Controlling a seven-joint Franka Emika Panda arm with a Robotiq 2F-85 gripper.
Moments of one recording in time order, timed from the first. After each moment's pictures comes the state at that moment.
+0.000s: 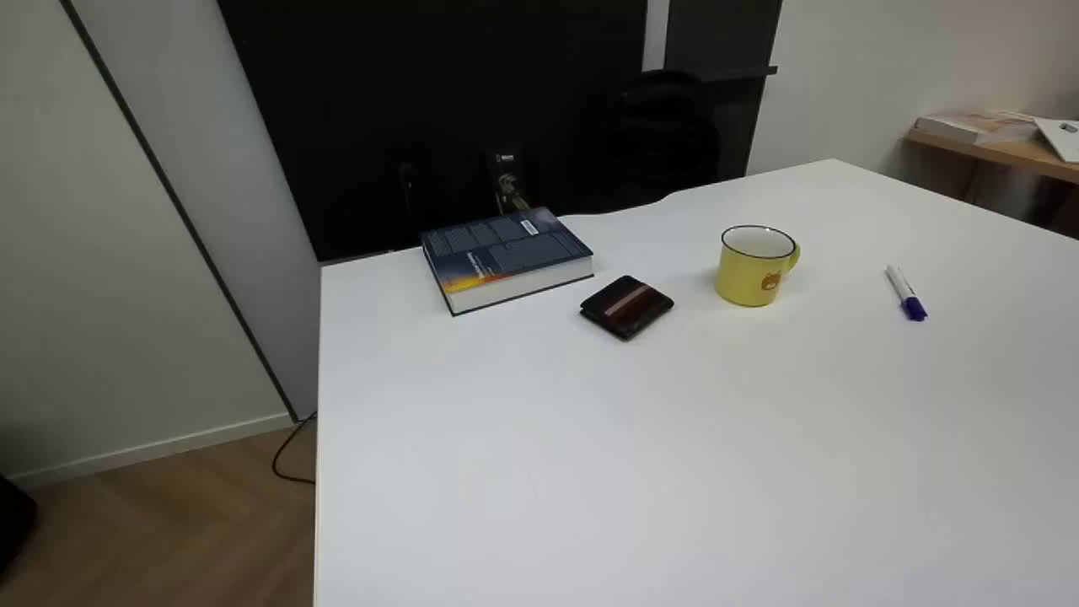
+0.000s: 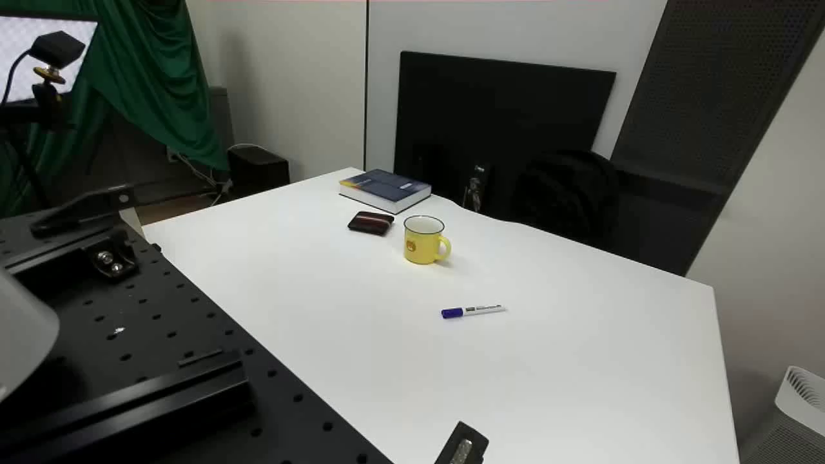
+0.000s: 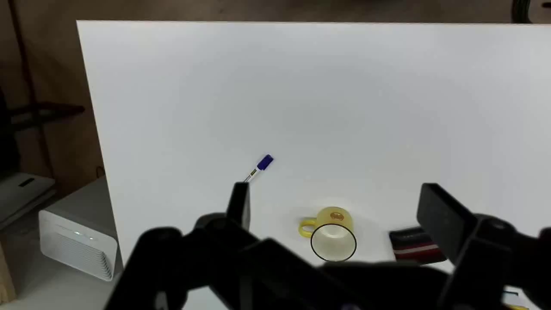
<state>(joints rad) 0.03 -0.62 0.27 -2.68 -0.05 2.08 0.24</state>
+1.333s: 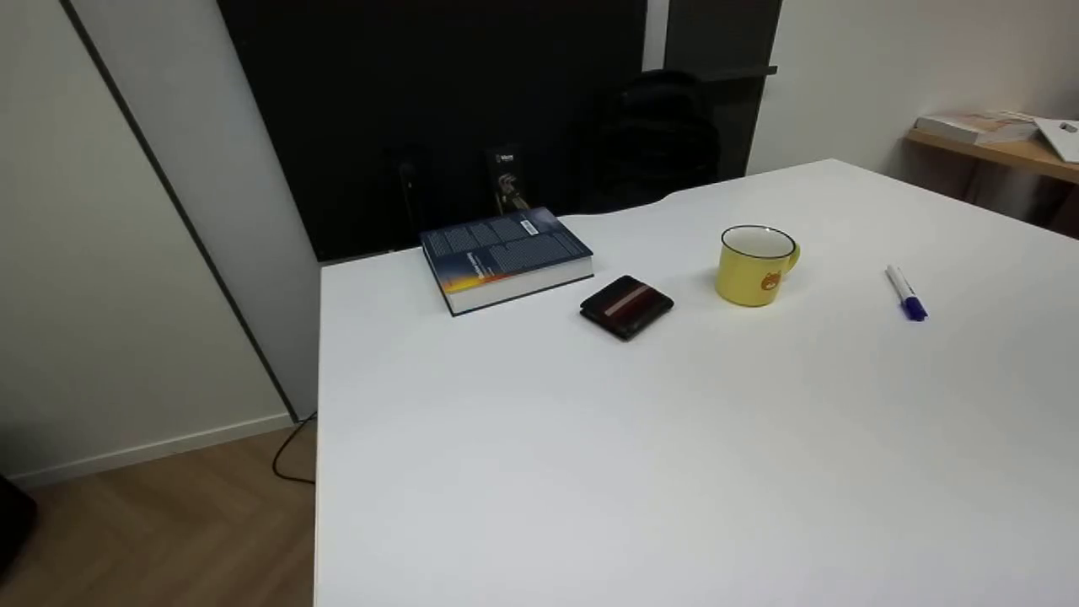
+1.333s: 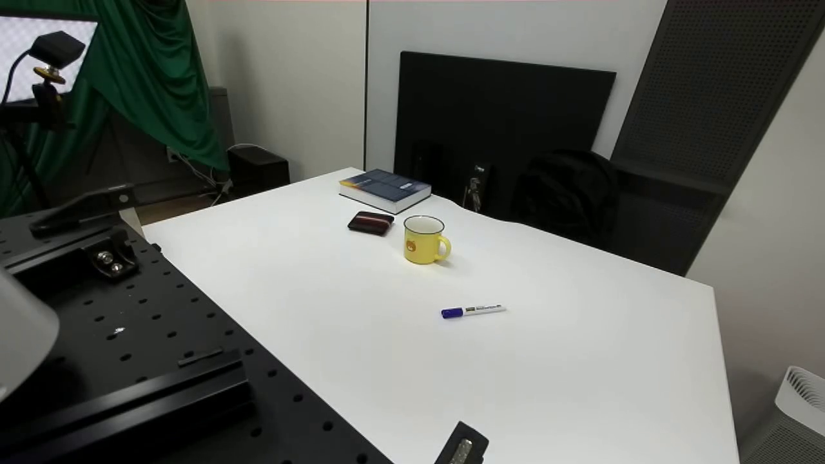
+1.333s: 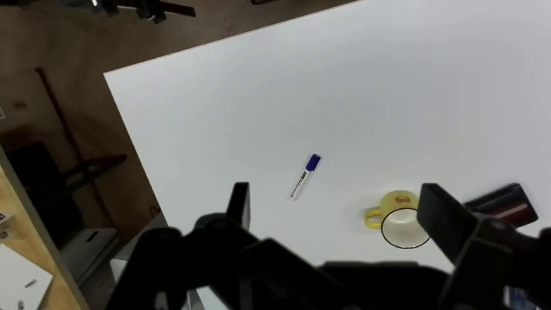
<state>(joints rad) -0.08 -0.58 0.23 -2.69 -0.10 2.12 0.41</state>
